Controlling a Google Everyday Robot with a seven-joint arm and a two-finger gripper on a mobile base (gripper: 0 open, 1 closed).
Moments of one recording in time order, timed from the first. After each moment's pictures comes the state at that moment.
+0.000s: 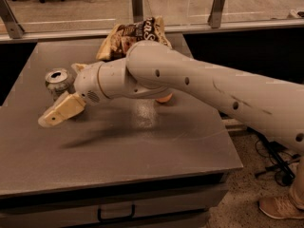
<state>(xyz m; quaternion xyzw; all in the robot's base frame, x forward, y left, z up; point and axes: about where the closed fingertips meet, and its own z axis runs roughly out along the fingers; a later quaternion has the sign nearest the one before) 0.526 0.227 0.888 -0.55 0.60 0.34 0.46</state>
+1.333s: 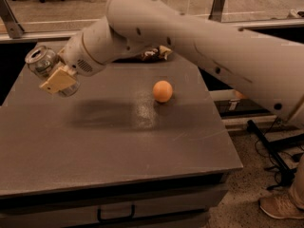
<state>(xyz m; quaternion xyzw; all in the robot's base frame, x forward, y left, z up) 0.544 0.232 0.927 -0.64 0.59 0.28 0.41</state>
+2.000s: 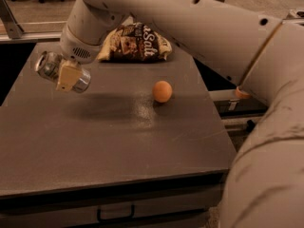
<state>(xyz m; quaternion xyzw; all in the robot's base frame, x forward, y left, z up) 0.568 0.217 0.908 -0.74 0.59 0.16 0.28</state>
